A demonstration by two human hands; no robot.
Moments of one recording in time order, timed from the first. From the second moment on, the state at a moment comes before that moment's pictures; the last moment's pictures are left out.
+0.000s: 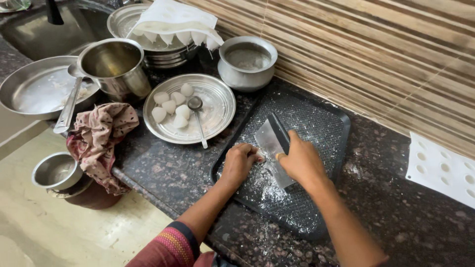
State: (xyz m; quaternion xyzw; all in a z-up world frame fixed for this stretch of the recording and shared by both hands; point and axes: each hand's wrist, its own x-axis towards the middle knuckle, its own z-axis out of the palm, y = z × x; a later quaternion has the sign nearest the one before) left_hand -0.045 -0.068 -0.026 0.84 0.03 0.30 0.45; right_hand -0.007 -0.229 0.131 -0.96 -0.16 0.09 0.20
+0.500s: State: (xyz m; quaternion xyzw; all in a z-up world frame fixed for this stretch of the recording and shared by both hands) left_hand -0.048 -0.068 -0.019 0.84 0.04 0.26 0.48; right_hand -0.021 -0.226 0.138 -0.97 -0.13 0.13 0.17
